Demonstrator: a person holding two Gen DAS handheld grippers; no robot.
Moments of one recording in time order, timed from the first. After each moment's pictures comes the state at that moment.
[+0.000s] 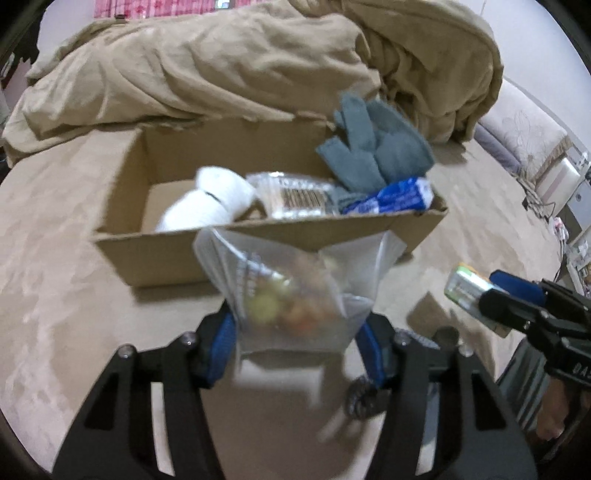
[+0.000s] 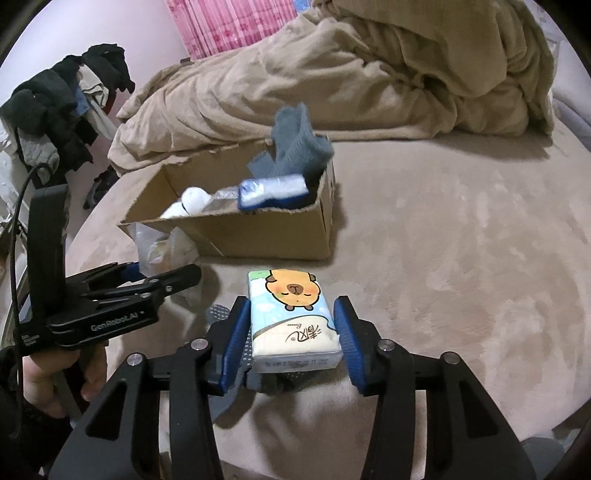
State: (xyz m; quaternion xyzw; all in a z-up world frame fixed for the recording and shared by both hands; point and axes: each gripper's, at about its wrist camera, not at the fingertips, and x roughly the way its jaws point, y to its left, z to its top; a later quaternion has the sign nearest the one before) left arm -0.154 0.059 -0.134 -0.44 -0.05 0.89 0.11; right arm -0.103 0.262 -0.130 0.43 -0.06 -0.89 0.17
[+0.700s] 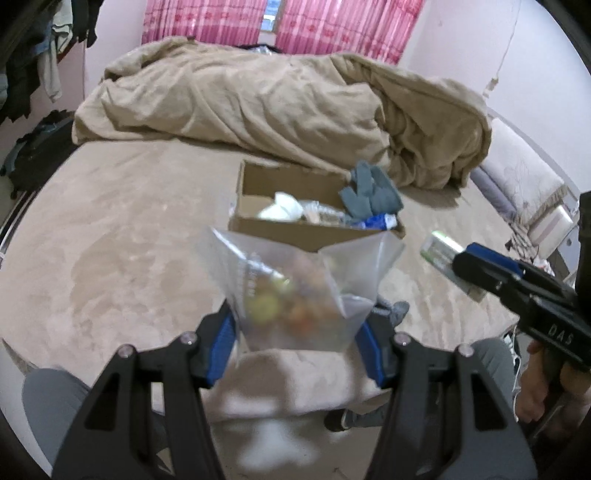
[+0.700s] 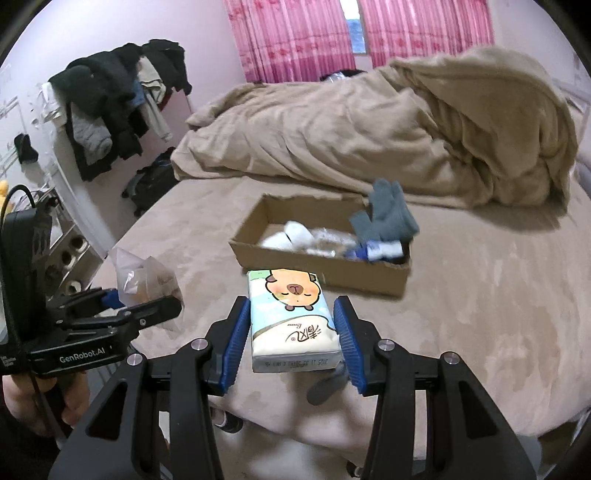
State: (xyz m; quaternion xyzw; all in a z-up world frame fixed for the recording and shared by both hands) left arm -0.028 -0.010 -0.031 -0.40 -0.11 0.91 0.06; right arm -0.038 0.192 -0.029 0.37 -0.01 -0.90 0.23
